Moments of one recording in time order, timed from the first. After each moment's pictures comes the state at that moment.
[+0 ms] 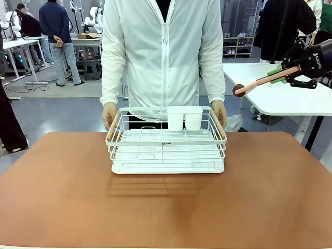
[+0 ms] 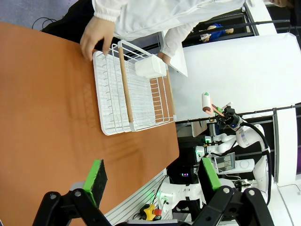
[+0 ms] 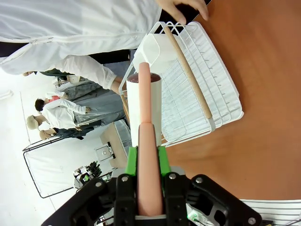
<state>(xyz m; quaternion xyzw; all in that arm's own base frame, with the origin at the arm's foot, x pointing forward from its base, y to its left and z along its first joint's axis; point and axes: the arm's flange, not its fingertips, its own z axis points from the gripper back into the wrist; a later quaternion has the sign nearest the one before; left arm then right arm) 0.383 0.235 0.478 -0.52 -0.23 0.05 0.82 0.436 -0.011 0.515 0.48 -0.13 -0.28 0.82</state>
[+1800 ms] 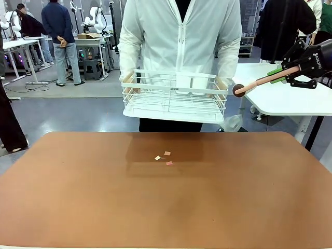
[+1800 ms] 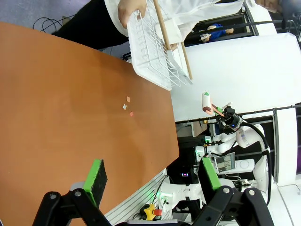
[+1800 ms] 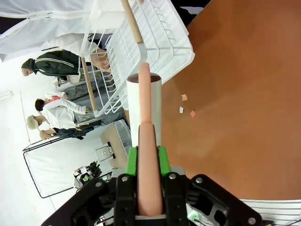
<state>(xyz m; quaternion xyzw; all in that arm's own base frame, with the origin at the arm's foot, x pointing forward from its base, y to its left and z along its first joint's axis) 0.383 0.235 0.478 -0.52 -0.23 0.05 0.82 0.436 -0.011 0.515 0.48 -0.13 -0.28 0.82</state>
